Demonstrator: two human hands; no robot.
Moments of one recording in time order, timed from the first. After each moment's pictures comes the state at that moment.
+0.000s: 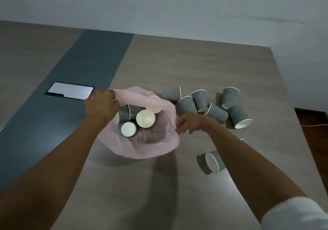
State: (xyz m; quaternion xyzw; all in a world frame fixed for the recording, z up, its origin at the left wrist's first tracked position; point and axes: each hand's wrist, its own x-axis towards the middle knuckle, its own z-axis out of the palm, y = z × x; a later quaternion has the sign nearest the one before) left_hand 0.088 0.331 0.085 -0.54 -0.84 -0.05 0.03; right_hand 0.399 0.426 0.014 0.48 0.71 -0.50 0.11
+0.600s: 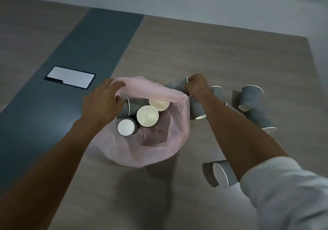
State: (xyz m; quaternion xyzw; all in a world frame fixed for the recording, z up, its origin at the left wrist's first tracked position) left_hand 0.100 0.336 0.058 -0.59 -0.80 -0.10 0.01; right_hand 0.339 0.561 -0.032 0.68 0.64 -0.33 -0.14
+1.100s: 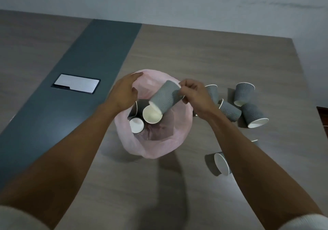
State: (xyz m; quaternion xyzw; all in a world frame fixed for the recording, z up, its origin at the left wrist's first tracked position) left_hand 0.106 0.369 0.072 -0.61 -0.74 -0.22 -0.17; right_hand 0.355 0.432 0.060 0.40 0.57 -0.61 -0.38
